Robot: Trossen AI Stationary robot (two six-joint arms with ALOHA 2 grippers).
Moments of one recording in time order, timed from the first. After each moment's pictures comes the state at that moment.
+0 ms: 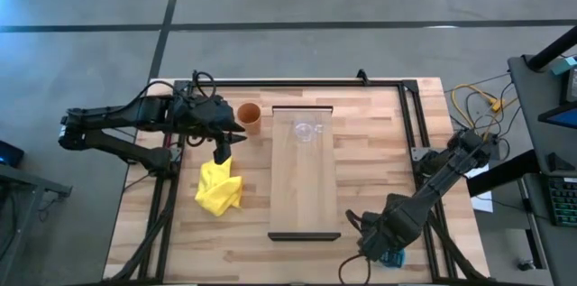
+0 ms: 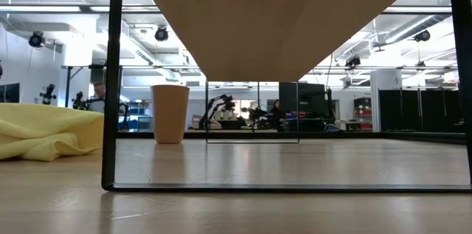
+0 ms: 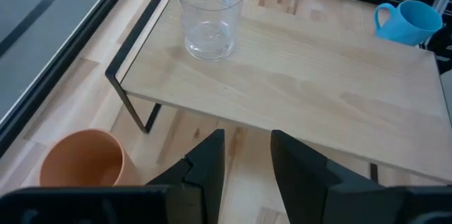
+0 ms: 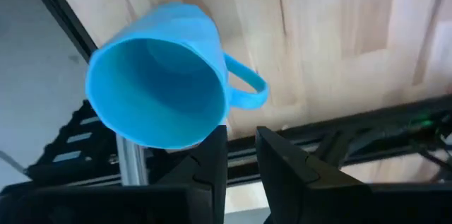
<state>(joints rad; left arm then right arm) 0.03 1.04 1.24 -0.86 -0.11 -0.23 0.76 1.74 1.50 -1.44 -0.28 1.00</state>
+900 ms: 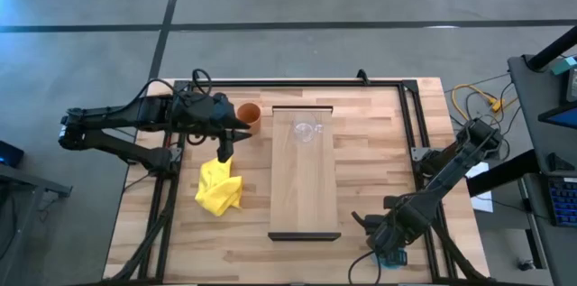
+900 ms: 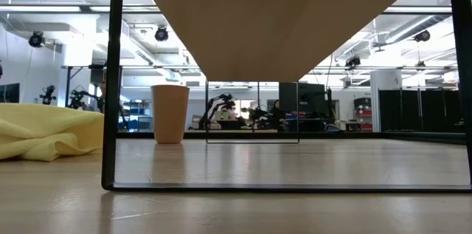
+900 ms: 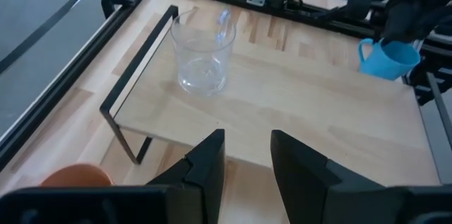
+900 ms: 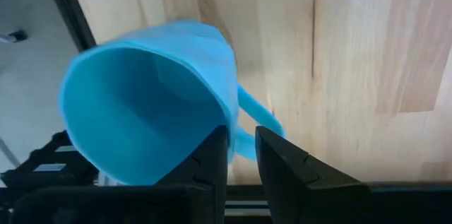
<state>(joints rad) 0.03 1.04 1.23 -0.74 -0.11 -0.23 0.79 1.60 1.20 -1.11 -0.23 0.94</state>
